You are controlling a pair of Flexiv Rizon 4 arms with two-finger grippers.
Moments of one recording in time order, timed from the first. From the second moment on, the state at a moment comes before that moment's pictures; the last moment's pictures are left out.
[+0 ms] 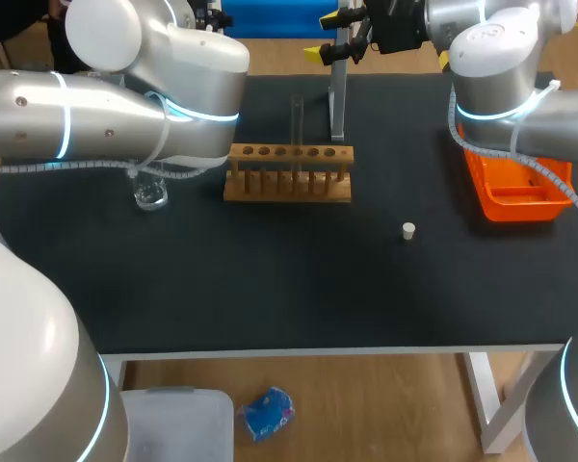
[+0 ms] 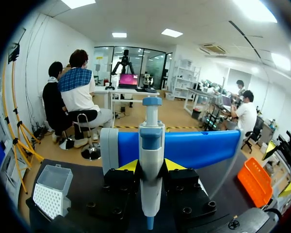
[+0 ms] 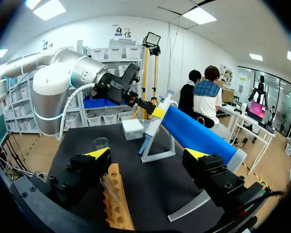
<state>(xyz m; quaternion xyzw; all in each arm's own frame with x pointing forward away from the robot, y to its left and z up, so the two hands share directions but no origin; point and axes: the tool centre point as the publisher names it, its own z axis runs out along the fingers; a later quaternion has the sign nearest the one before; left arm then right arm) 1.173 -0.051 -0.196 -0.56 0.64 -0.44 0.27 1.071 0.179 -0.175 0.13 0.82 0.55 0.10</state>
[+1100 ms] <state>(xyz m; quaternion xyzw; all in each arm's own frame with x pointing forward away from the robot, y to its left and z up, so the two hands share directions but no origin) 1.181 -0.052 -0.208 -0.58 0.65 -0.42 0.26 1.071 0.179 -0.175 0.13 0.82 0.55 0.10</state>
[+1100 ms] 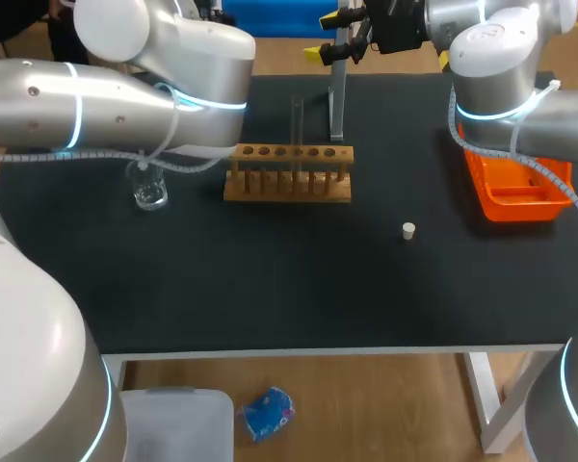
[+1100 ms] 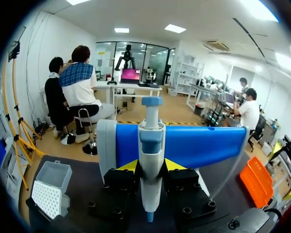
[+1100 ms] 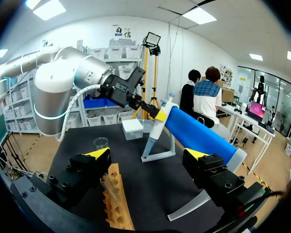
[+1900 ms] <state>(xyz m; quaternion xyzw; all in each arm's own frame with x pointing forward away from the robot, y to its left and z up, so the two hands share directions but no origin) 1.185 -0.063 -0.205 -0.57 0.65 -0.43 0.25 1.071 0.179 -0.175 0.13 0.82 0.55 0.10</state>
